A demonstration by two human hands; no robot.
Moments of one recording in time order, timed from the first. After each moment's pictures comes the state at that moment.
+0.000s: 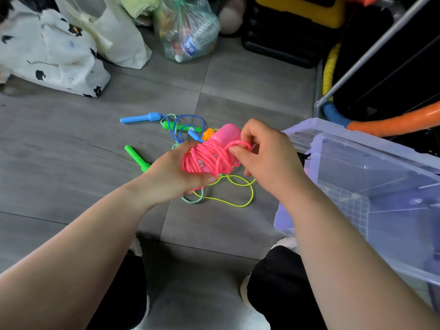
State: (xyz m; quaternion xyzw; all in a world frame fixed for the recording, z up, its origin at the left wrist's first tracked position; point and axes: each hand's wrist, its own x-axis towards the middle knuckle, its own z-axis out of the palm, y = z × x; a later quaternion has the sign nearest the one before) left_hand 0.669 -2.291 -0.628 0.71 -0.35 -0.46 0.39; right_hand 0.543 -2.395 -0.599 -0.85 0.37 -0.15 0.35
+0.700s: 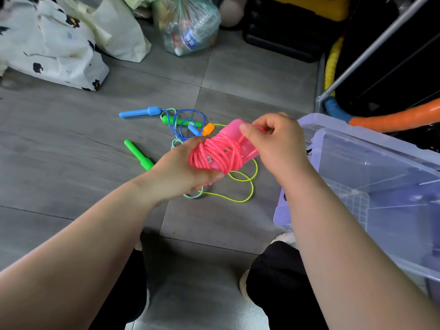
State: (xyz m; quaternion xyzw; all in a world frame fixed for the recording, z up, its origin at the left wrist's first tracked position) left_hand 0.658 -2.297 -0.622 0.70 -0.36 -0.48 0.39; right_hand 0.547 -2.407 -0.601 -0.77 0.46 -0.20 0.38
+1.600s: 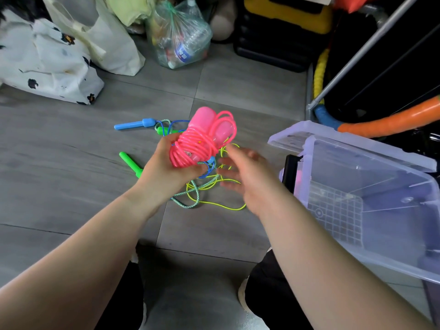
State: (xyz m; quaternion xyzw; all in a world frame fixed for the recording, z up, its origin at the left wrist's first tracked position) left_hand 0.662 -2.298 -0.635 0.73 -0.25 -0.40 0.50; right_hand 0.553 -2.382 -0.617 -0.47 0.53 -0.15 0.69
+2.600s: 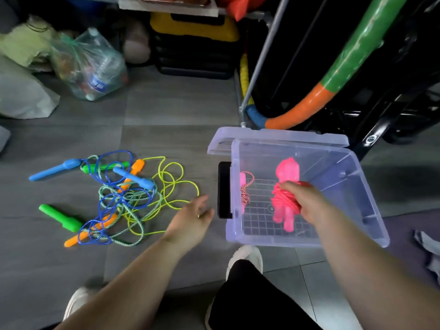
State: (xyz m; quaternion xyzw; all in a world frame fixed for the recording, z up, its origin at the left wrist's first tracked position) left_hand 0.512 -2.390 -0.691 0.72 -0.44 -0.47 0.26; right_hand 0.316 -2.505 -0.666 -0.40 0.69 -0.21 0.57
